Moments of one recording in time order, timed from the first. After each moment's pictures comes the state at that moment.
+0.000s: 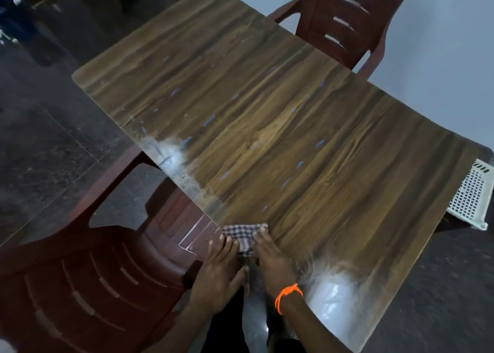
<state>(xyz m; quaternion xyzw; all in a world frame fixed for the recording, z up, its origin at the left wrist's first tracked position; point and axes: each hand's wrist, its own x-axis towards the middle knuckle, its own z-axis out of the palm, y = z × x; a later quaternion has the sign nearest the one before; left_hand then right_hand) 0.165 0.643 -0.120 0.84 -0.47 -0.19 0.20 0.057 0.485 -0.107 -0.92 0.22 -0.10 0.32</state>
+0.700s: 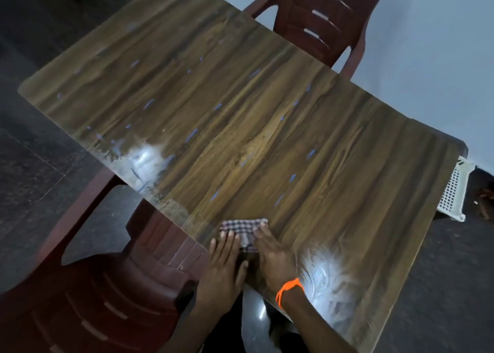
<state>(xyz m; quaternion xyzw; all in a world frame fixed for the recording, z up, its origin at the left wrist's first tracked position) 0.205 0.584 -0.133 0.83 -0.50 -0.16 0.21 0.110 0.438 -0.101 -0.90 0.29 -0.06 0.31</state>
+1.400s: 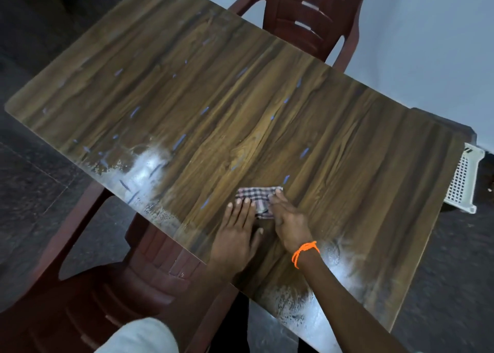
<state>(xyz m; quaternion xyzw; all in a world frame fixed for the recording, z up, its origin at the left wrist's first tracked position) 0.238 0.477 -0.134 0.80 -0.57 -0.12 0.13 0.129 0.333 -0.110 -0.89 0.33 -0.10 0.30</state>
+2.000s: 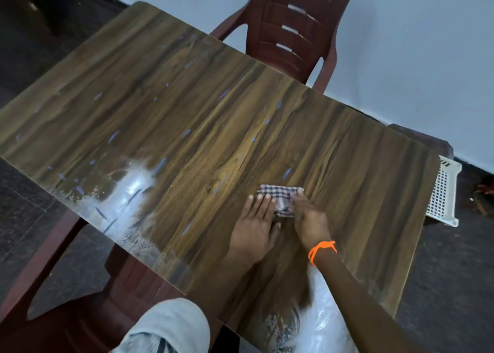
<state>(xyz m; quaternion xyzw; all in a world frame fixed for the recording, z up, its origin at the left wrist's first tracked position) 0.225 0.362 -0.122 0.76 -0.62 -0.13 0.13 0.097 0.244 -0.100 -0.86 0.42 -0.10 0.25</state>
